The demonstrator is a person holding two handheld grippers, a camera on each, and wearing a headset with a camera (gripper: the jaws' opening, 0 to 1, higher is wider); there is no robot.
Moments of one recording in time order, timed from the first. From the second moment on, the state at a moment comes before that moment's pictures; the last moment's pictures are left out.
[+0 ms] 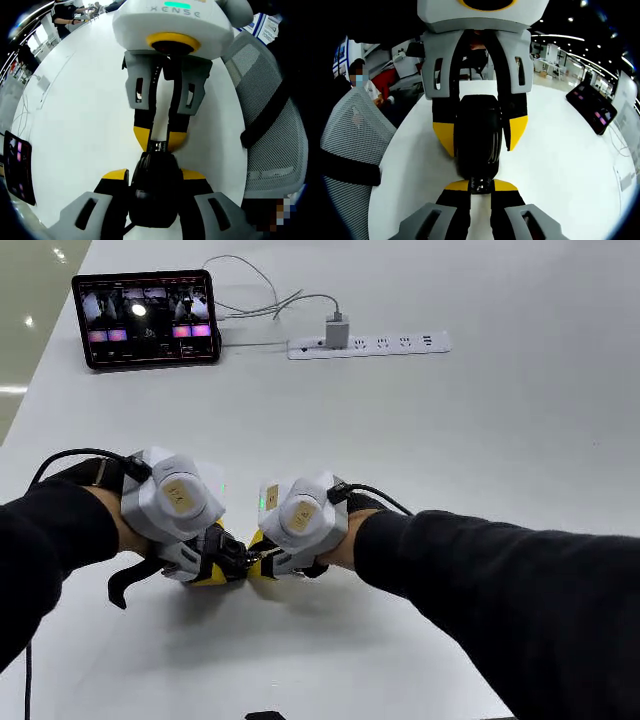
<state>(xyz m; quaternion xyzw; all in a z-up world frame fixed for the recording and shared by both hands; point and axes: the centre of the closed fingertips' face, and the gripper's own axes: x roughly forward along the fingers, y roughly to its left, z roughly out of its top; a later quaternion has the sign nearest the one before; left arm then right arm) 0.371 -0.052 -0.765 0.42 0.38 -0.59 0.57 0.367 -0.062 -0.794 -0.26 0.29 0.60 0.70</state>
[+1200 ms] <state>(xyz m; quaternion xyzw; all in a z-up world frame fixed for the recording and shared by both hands) 0.373 -0.052 -0.765 0.41 0.38 -0.59 0.58 0.363 -0.081 -0.793 -0.25 0.30 0.60 0.70</state>
